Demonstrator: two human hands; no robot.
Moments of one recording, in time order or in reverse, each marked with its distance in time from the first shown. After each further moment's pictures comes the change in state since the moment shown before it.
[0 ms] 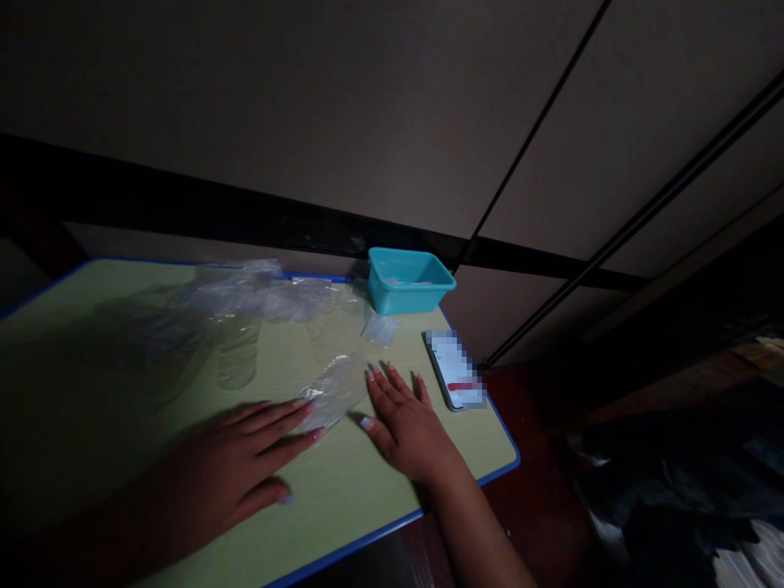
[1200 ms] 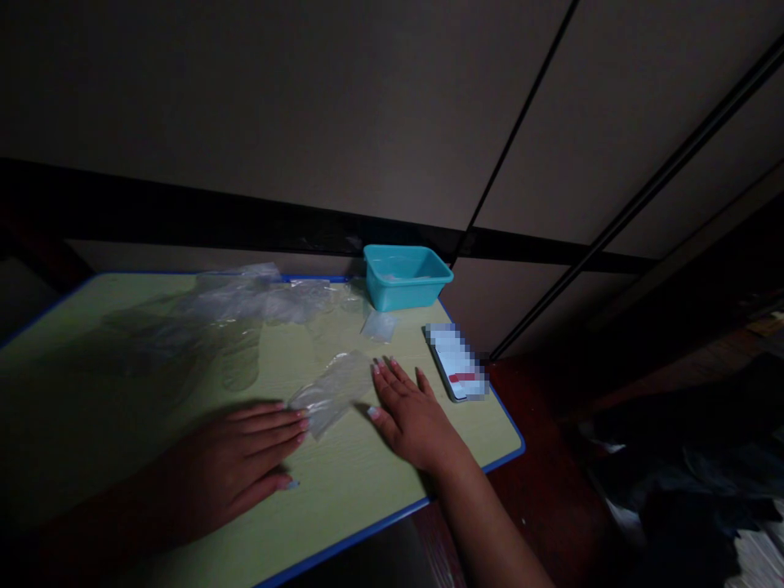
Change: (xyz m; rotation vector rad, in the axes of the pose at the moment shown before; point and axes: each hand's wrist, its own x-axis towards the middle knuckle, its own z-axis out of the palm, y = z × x) left_hand 0.005 -0.004 -0.015 -0.017 0.165 0.147; right_hand -0.001 0.002 0.001 0.042 0.023 0.029
